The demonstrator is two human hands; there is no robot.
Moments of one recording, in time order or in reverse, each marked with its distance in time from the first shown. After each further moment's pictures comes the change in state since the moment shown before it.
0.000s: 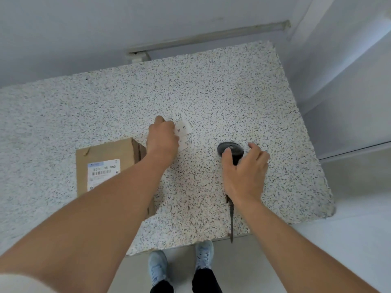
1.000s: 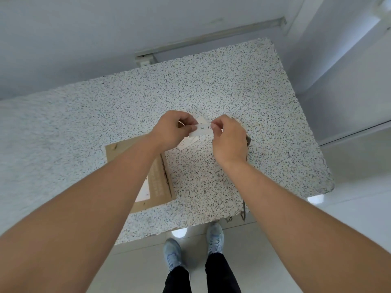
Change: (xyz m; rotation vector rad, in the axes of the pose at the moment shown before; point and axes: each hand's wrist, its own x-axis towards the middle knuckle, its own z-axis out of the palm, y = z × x) left_hand -0.031 -0.011 -0.092 -0.546 -0.348 0.227; right_hand -0.011 -0.097 -0.016 0.172 -0.102 -0.167
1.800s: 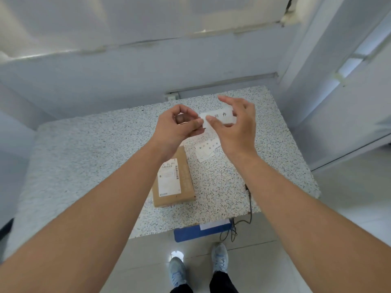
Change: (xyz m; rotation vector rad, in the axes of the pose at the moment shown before) left_hand -0.124 0.073 -0.100 -0.819 0.140 0.159; right_hand -0.070 -0.142 -0.084 0.455 0.103 -0.297
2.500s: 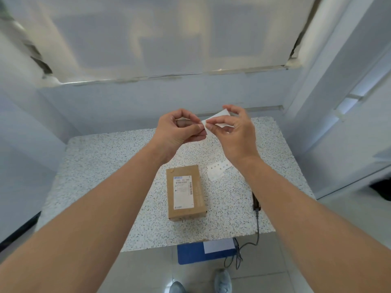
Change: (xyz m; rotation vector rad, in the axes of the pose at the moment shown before) left_hand -0.037 0.087 -0.028 -0.007 0.002 0.104; right_hand 0.002 -0.085 0.011 0.040 -0.137 -0.132
